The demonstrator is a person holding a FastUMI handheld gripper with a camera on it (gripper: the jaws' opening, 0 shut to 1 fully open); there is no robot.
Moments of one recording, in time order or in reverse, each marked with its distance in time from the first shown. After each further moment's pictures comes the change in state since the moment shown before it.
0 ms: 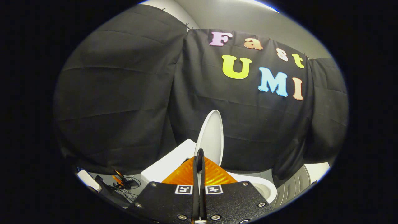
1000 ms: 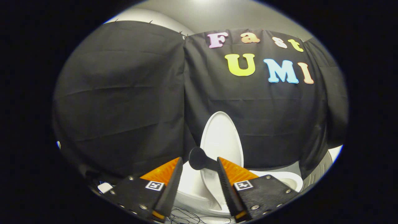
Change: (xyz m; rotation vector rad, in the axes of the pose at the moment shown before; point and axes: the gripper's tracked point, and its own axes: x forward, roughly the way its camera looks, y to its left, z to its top) arm -0.018 -0.005 0.019 0.249 -0.126 0.202
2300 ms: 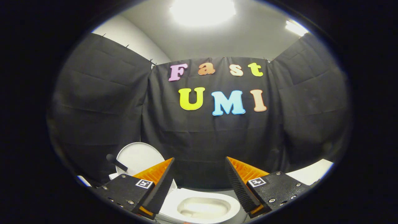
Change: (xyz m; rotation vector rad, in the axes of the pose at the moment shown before) arm -0.195 -0.297 0.097 -0.125 -0.234 -0.323
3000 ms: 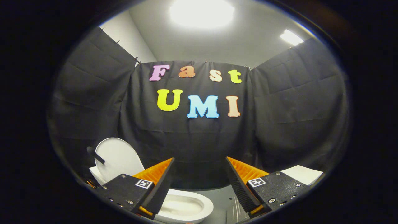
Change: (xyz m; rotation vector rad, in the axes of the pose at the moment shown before) arm -0.043 -0.070 0.005 -0.070 0.005 -0.206
